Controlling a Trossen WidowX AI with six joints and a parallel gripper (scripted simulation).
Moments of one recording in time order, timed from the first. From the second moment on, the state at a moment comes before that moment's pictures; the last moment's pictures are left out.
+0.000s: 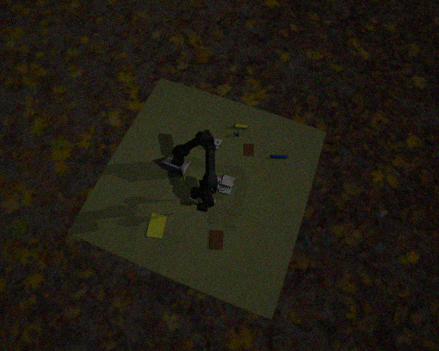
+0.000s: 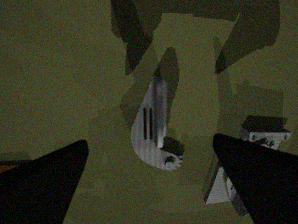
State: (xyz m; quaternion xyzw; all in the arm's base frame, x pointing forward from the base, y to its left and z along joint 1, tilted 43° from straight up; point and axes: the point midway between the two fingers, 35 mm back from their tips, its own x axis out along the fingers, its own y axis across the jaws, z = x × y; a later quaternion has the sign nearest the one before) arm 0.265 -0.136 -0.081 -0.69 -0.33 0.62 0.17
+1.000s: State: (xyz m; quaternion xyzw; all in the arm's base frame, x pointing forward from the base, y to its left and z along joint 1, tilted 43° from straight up) arm 0.270 -0.120 -0.104 -0.69 -0.32 0.62 0.16
